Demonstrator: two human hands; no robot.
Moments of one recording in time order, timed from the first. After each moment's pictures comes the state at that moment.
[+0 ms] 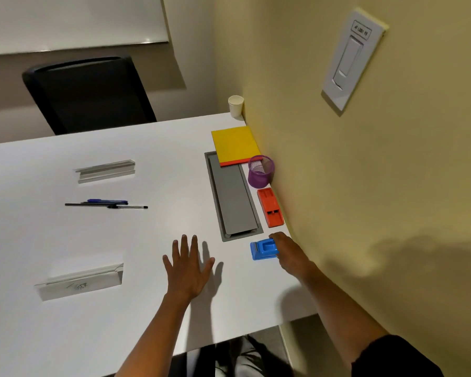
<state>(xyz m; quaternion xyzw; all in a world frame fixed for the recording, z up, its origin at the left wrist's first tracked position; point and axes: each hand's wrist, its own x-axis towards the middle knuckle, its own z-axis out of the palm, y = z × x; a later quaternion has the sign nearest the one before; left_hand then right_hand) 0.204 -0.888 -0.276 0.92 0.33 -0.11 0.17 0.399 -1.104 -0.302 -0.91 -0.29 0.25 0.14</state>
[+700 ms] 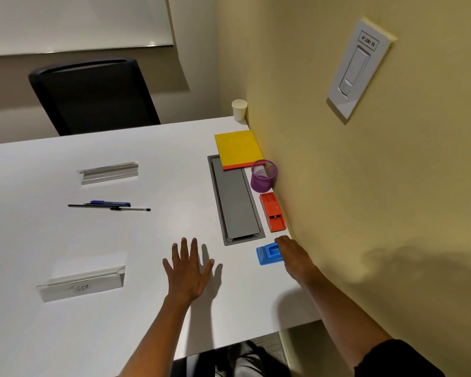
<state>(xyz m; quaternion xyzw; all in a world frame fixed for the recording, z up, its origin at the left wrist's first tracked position) 0.205 -0.884 -0.271 0.91 0.34 -0.11 0.19 0.402 -1.101 -0.291 -0.92 -0.34 0.20 0.02</state>
